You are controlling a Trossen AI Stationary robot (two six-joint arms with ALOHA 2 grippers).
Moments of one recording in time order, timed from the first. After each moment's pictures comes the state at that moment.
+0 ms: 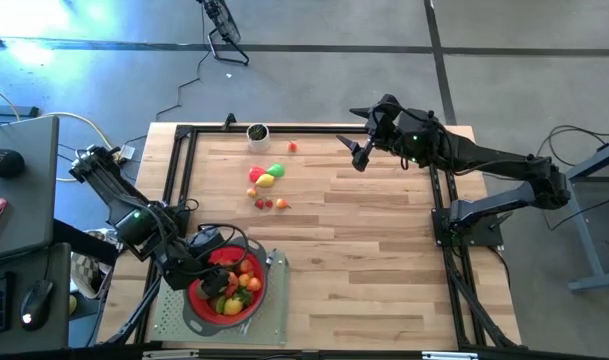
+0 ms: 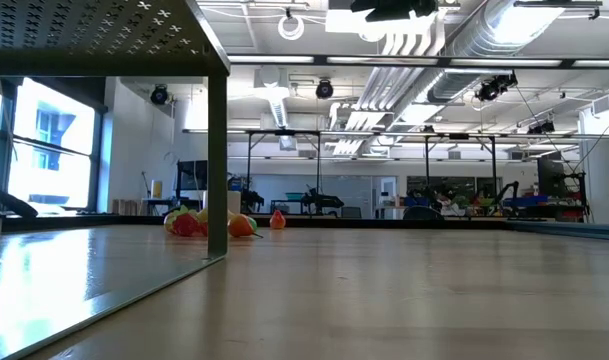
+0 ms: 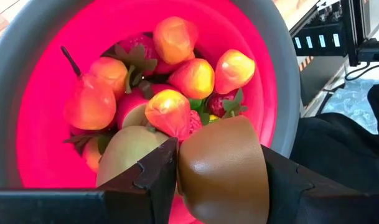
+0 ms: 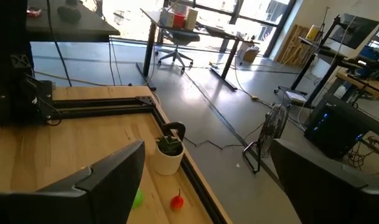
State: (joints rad) left arm -0.73 1.26 1.43 -1.09 -0.16 -1.66; right arm -0.26 1.19 1.18 -0.18 0.29 -0.19
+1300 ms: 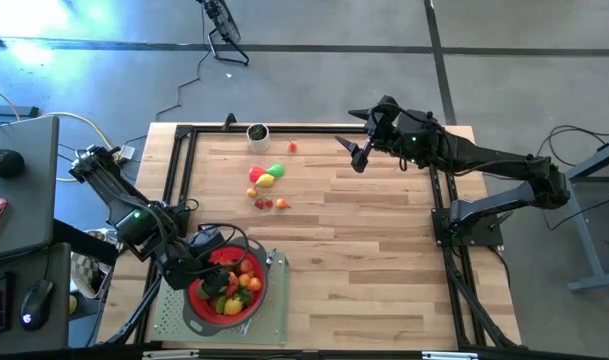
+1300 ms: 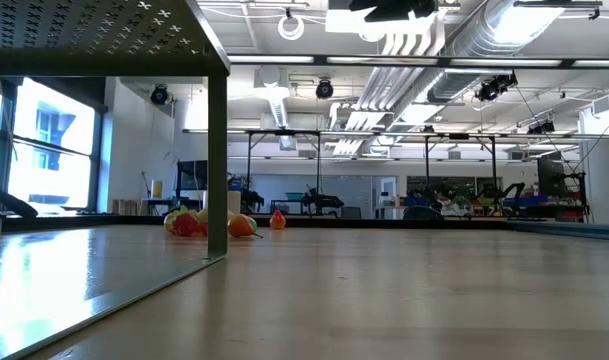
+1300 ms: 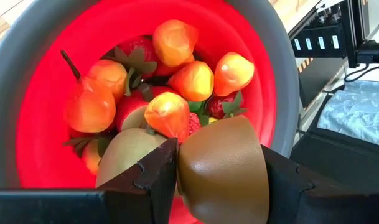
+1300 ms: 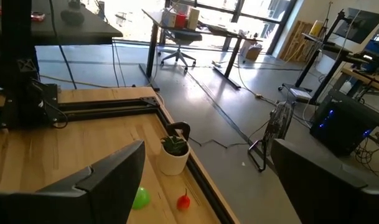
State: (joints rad) left arm -0.73 1.26 1.43 -1.09 -0.17 -1.66; right arm -0.25 1.20 1.18 -0.18 0.28 -0.15
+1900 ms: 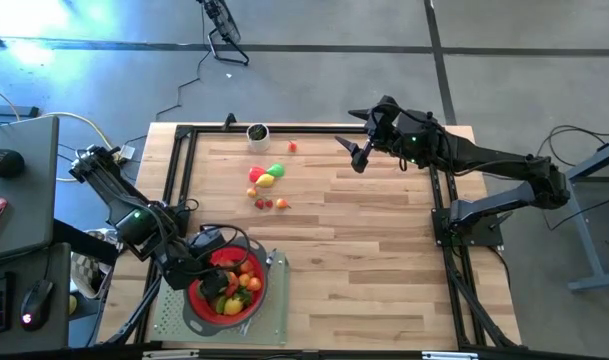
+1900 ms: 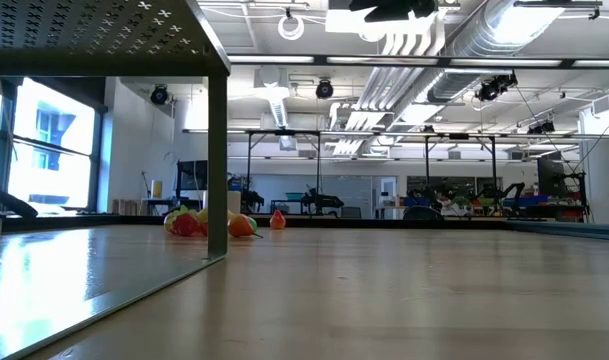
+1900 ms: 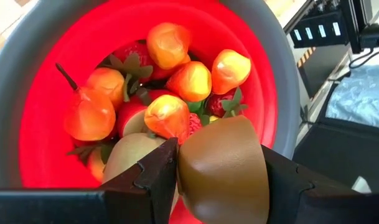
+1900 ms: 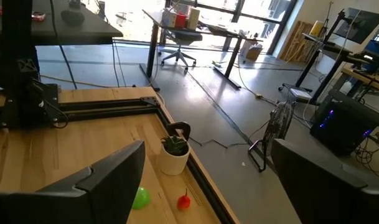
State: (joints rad) left arm -0.73 1.26 1.43 -1.09 -0.17 -1.58; right arm -0.25 1.20 1.18 -0.18 0.28 -0.15
